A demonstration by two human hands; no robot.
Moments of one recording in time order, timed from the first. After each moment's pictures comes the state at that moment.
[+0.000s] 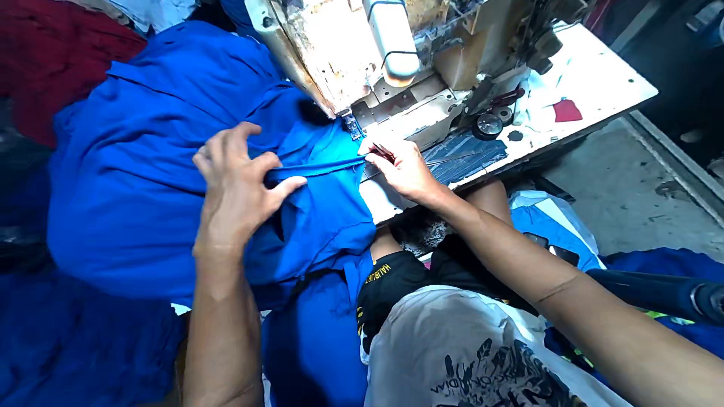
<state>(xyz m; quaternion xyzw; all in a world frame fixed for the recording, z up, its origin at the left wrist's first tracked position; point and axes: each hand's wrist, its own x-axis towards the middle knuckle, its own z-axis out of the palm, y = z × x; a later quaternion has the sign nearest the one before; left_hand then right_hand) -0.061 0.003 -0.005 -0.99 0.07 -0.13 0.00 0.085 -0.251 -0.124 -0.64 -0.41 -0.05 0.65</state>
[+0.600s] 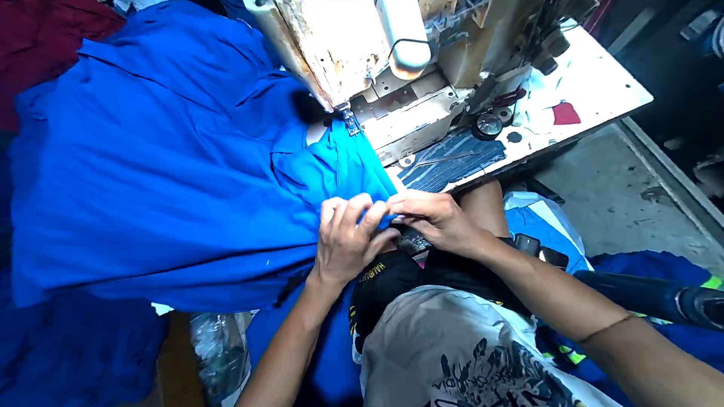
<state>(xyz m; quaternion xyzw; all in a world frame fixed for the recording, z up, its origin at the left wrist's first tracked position) -0.081 -0.122 -0.116 -0.93 0.17 -0.31 -0.12 0.016 -0.332 -0.135 -0.65 -0.51 0.00 0.57</state>
